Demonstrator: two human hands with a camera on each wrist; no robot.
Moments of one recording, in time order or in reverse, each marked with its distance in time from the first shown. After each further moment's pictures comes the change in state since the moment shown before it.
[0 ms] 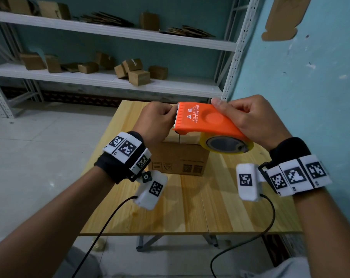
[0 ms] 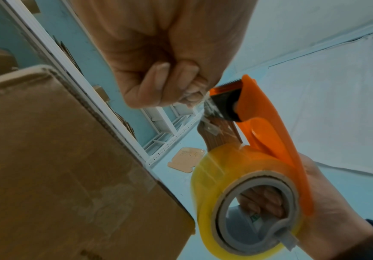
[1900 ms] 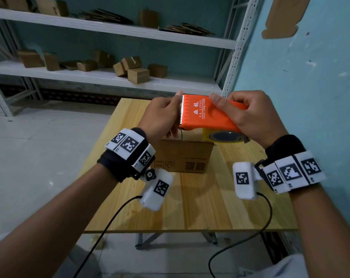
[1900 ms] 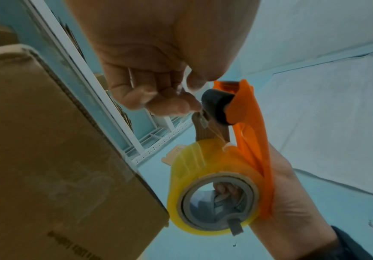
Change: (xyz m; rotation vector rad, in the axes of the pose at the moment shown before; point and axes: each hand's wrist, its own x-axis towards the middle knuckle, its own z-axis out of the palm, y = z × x) left_hand -0.007 0.017 0.007 -0.225 -0.031 -0.085; right_hand 0.000 -0.001 0.005 -0.003 0.092 -0.052
